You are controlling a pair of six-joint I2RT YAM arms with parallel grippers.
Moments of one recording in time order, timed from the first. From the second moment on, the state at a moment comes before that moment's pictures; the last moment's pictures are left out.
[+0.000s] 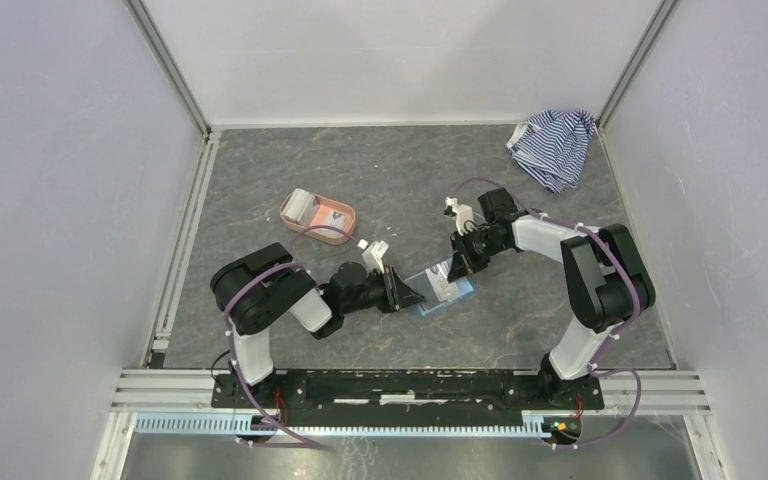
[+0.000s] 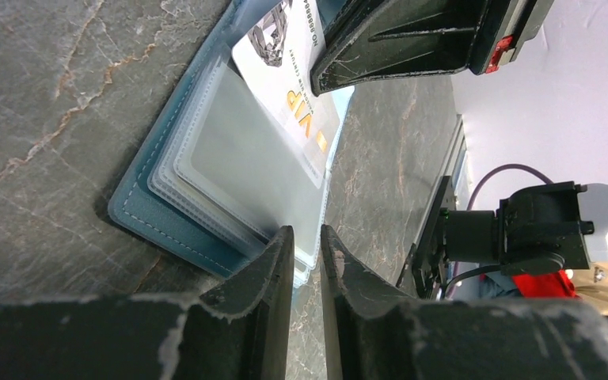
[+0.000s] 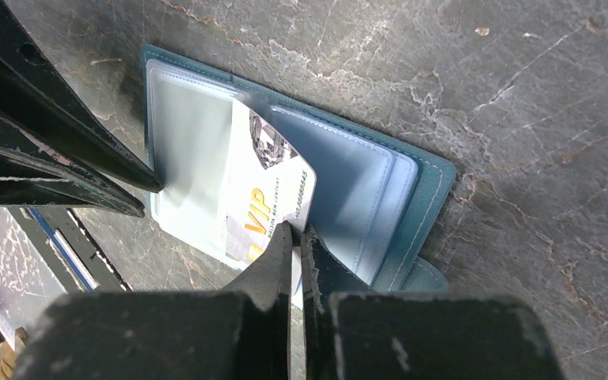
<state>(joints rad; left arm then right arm) -0.83 1.87 0.40 1.15 0.29 -0.97 0.32 1.74 0.93 -0.42 -0.64 -0.16</state>
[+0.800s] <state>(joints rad) -0.83 1.81 0.41 1.06 0.26 -0.85 0.34 1.77 0.99 -0.50 -0.62 -0.22</state>
